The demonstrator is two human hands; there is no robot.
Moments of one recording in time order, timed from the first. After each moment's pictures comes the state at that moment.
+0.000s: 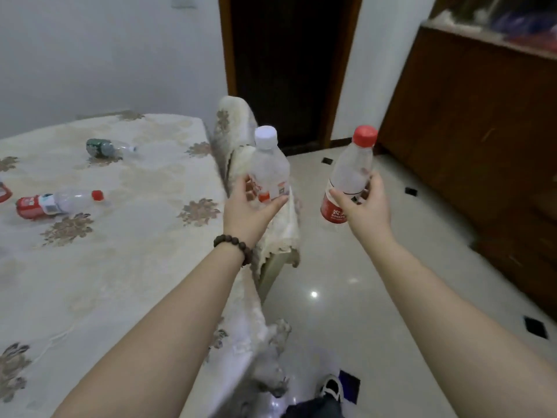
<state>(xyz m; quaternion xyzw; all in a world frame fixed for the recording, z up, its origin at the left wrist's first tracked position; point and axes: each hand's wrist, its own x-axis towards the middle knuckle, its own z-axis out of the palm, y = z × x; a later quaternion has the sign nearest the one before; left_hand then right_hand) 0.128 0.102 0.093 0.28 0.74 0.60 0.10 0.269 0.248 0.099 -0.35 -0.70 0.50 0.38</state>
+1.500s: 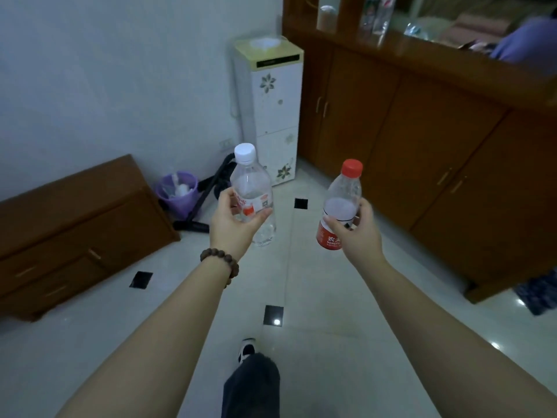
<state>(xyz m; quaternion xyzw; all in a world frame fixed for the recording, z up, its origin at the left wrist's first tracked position) 1.085 0.501 0.043 0.76 0.27 0.23 0.55 1.180 0.300 0.025 -0.79 -0.09 0.06 0.61</state>
